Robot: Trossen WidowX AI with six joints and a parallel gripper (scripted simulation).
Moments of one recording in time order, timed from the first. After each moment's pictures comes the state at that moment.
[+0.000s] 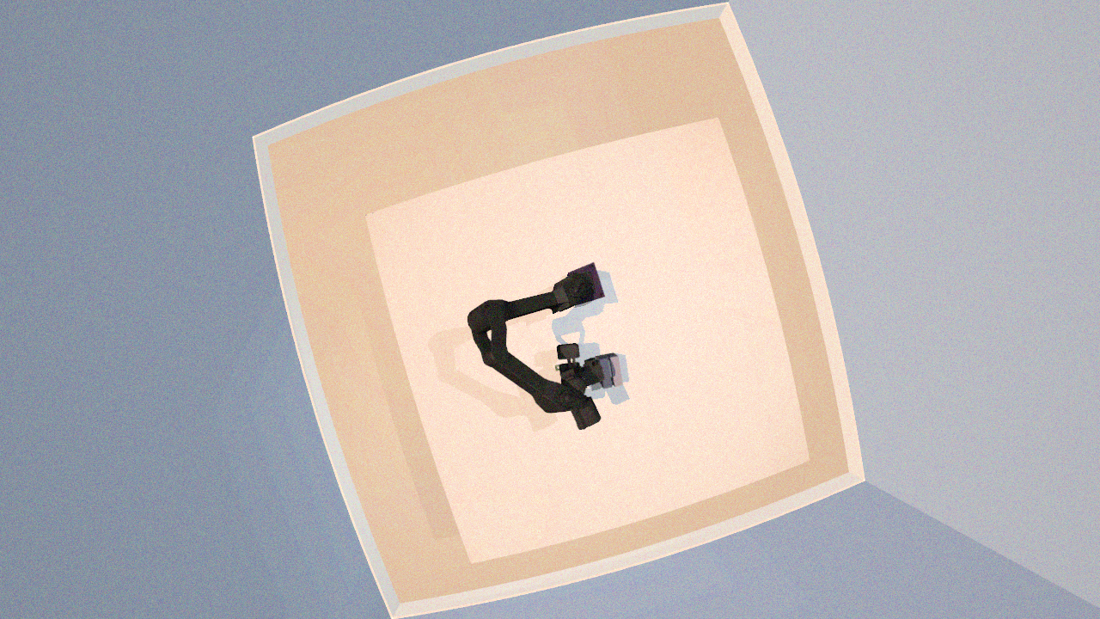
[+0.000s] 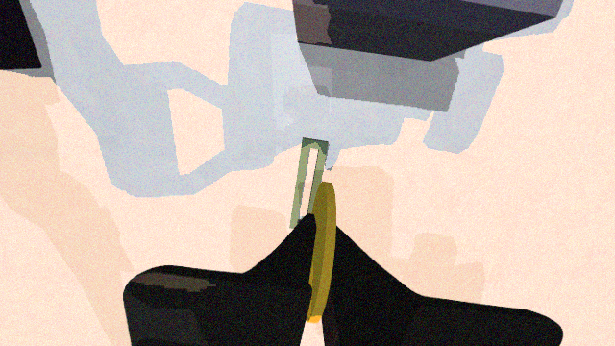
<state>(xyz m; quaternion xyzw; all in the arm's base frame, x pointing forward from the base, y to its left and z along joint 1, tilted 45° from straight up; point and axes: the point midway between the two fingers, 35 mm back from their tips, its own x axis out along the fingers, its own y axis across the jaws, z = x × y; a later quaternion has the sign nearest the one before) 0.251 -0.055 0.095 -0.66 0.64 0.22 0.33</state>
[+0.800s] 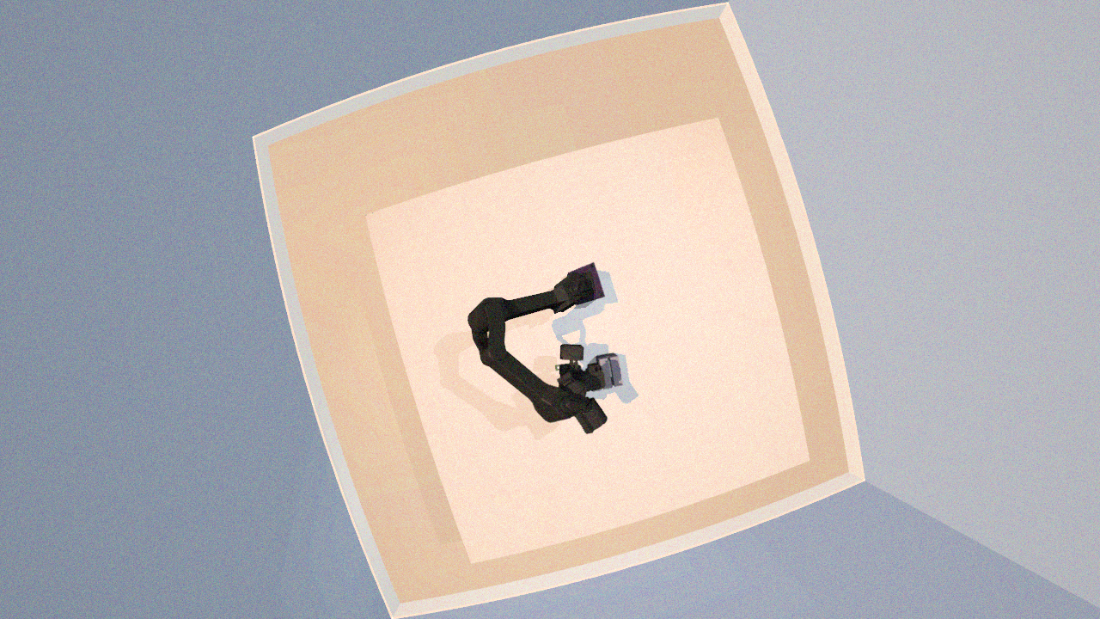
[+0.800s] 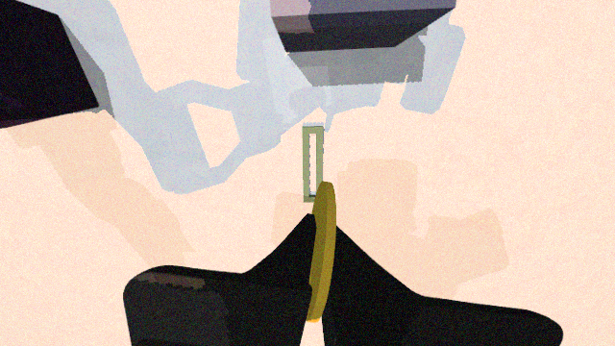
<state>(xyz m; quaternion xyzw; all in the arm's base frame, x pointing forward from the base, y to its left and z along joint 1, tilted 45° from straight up) 0.243 -0.030 0.127 -0.63 0.66 0.17 0.38</state>
